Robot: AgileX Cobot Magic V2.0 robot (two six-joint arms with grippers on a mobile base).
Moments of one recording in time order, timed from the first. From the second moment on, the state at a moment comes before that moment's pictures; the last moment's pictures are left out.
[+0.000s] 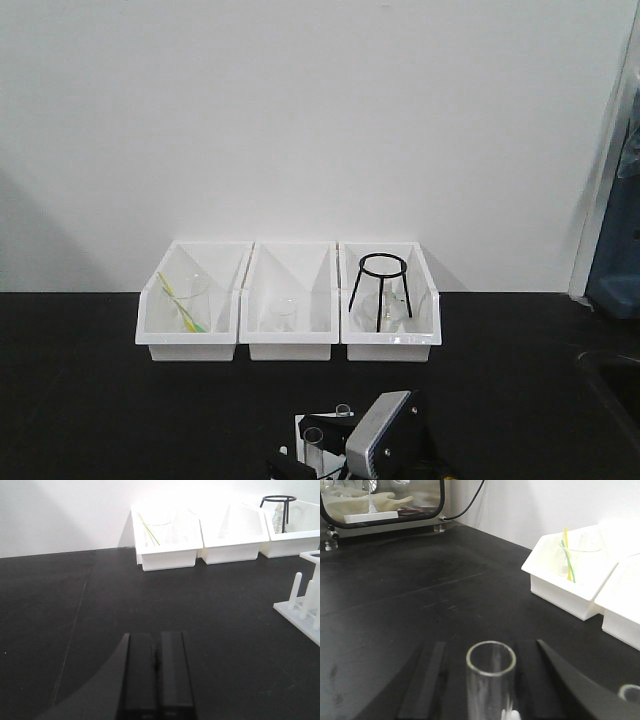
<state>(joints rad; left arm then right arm) -0.11 -0.02 0.03 0.17 0.24 -0.15 0.50 1.78 -0.70 -0.57 -0.94 0.28</state>
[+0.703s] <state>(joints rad) -0.11 -0.02 0.03 0.17 0.24 -0.15 0.50 0.96 -0.61 -0.78 -0.22 0.73</state>
